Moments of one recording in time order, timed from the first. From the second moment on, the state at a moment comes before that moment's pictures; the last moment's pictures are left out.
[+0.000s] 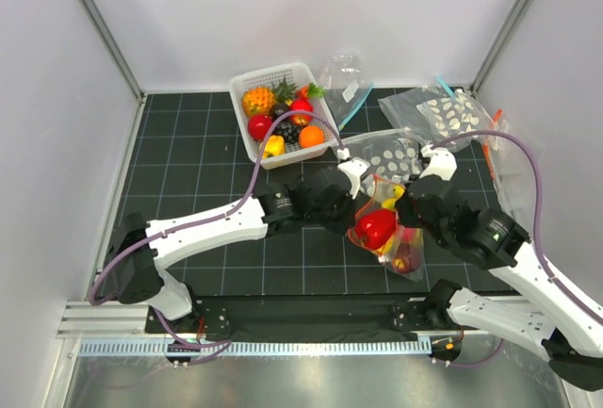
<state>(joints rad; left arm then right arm) -1.14 1.56 1.33 -0.47 -0.07 -0.47 0.82 0.79 1.06 -0.99 0.51 0.66</state>
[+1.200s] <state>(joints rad) -0.99 1.45 1.40 -0.49 0.14 -0.47 0.82 0.83 1.10 -0.99 0.37 0.68</state>
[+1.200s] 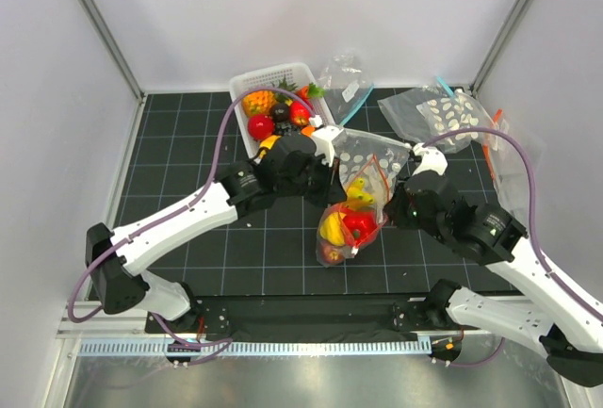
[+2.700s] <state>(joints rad) -1.00 1.38 1.28 -0.47 0.13 -0.48 0.82 0.97 1.17 -0.97 0.34 0.65</state>
